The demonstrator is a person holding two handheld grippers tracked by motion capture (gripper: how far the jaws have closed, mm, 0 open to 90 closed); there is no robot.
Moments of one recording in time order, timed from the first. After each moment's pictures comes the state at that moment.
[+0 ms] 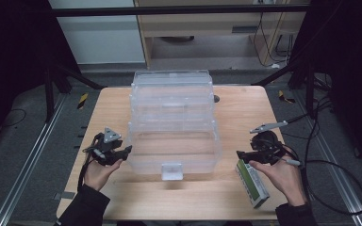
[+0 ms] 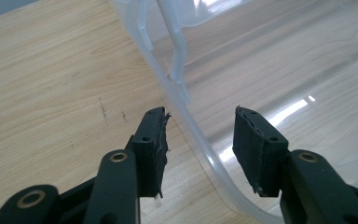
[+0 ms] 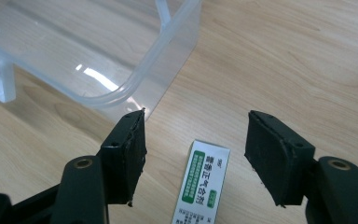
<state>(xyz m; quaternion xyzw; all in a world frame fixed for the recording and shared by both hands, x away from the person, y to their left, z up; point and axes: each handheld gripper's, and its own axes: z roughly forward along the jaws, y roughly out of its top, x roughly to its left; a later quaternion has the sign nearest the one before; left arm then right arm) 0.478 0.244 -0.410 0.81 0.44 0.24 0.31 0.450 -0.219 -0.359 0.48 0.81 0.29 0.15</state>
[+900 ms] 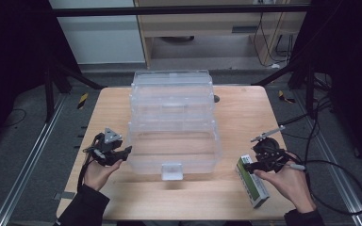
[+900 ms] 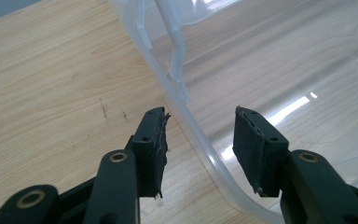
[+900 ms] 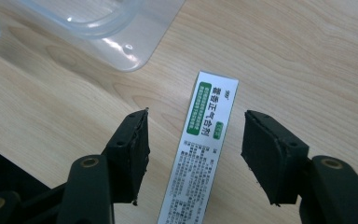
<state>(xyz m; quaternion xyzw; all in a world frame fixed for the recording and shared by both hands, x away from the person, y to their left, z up) 0.478 0.244 -0.411 0.81 0.43 0.25 0.31 0.436 -0.222 -0.364 0.50 0.84 0.21 0.11</state>
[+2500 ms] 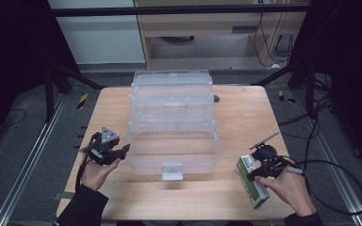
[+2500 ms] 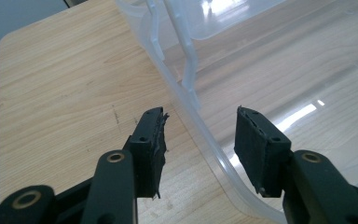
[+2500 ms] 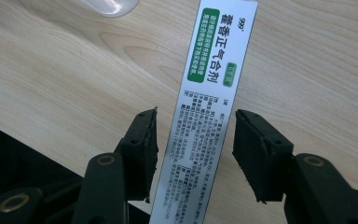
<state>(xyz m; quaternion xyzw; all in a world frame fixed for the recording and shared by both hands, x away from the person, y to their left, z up) 0.475 0.248 -0.403 0.80 0.43 0.26 0.32 0.435 -0.225 -0.388 0.53 0.84 0.13 0.05</state>
